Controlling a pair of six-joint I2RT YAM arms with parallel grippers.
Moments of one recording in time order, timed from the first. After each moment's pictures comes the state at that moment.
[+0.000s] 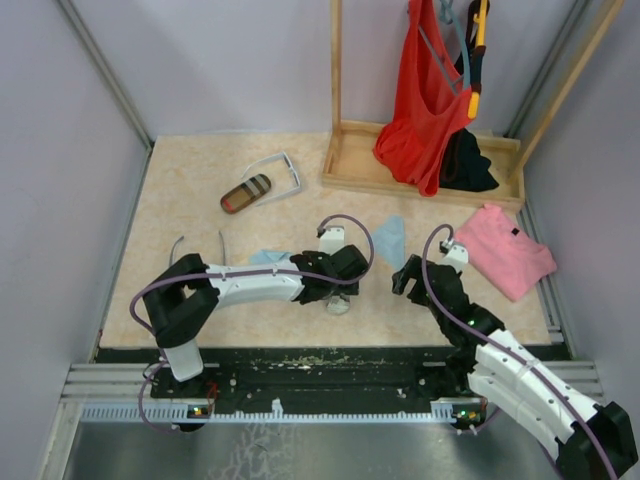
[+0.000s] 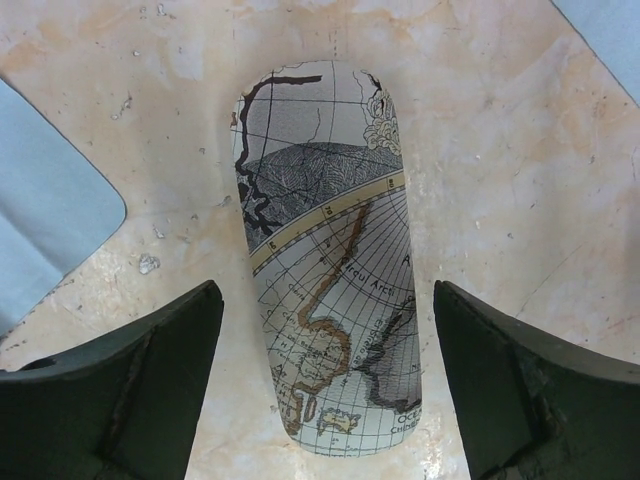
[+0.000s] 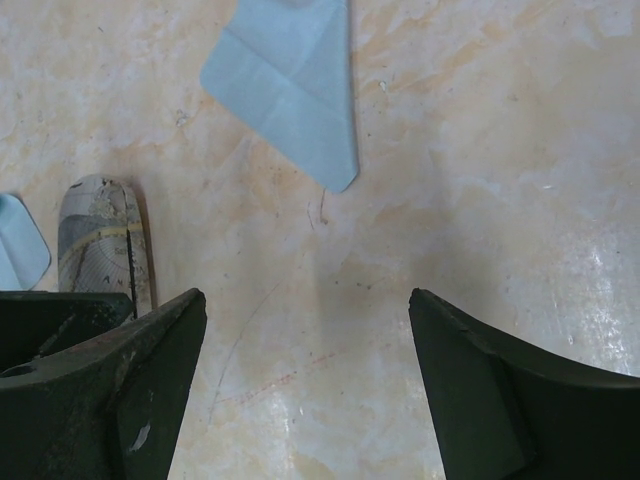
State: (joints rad) left arm -1.10 1.79 1.13 -0.39 -0.52 -0.90; right arm 0.56 0.60 0.29 -0.27 0.34 0.71
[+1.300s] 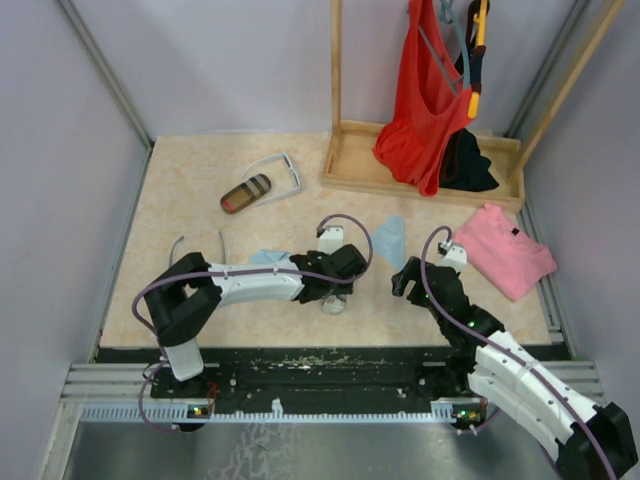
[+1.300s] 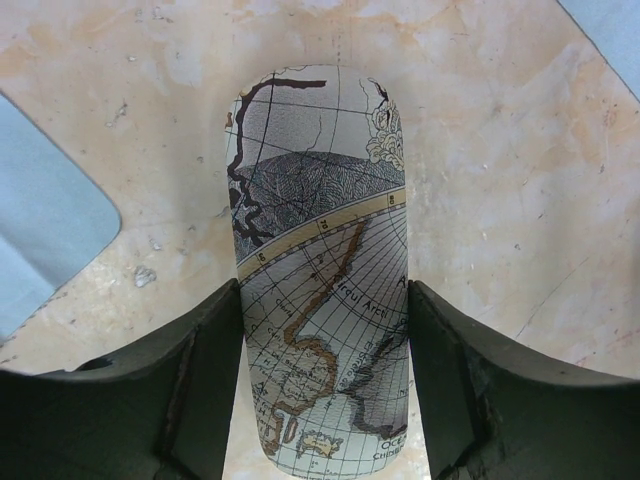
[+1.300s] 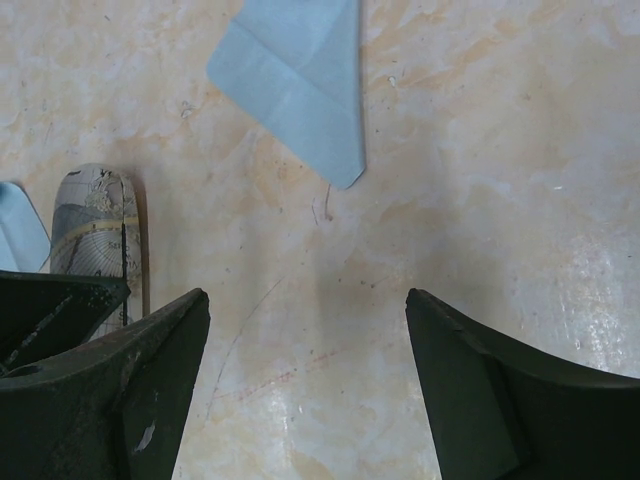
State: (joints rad) left arm -1.09 1.81 1.13 -0.35 -0.52 -0.90; right arm 0.56 0.60 0.27 -0.25 0.32 0.69
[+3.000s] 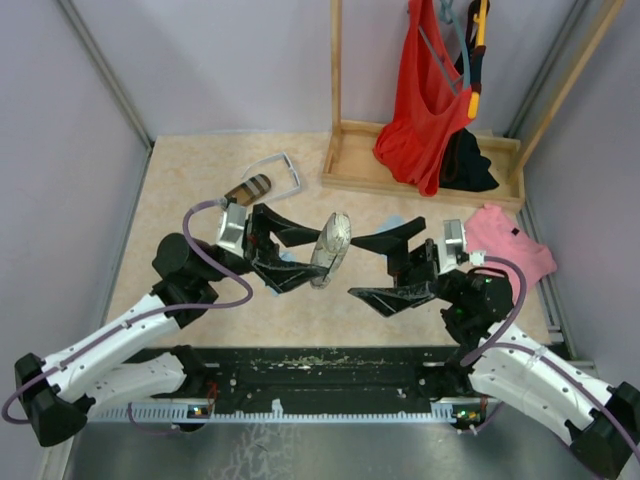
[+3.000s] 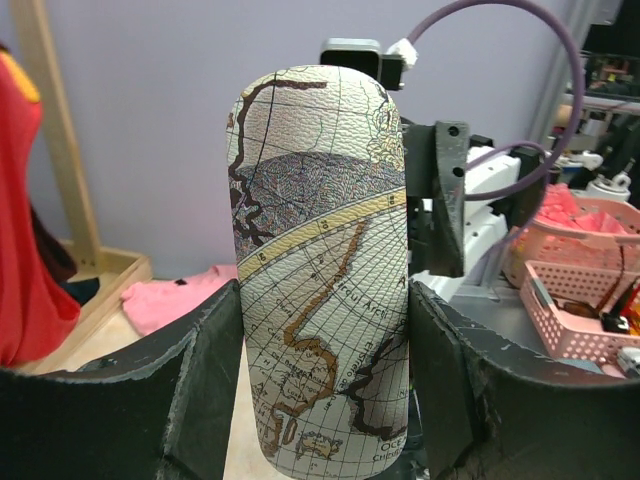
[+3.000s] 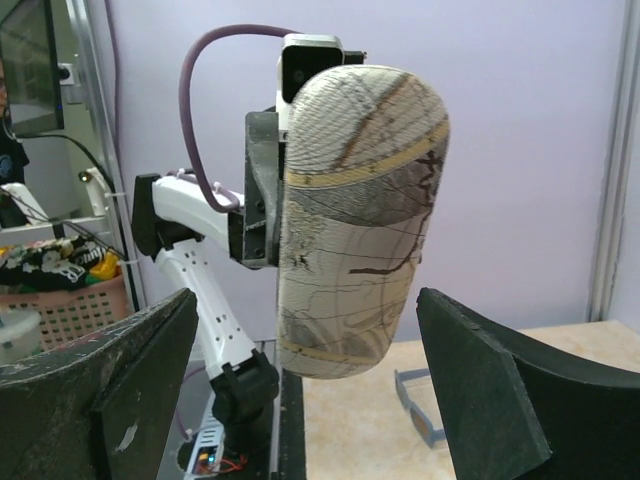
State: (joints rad) left arm -0.85 0.91 0.79 0.59 0.59 -0.37; right arm 0.72 0.69 0.47 0.96 -0.61 0.55
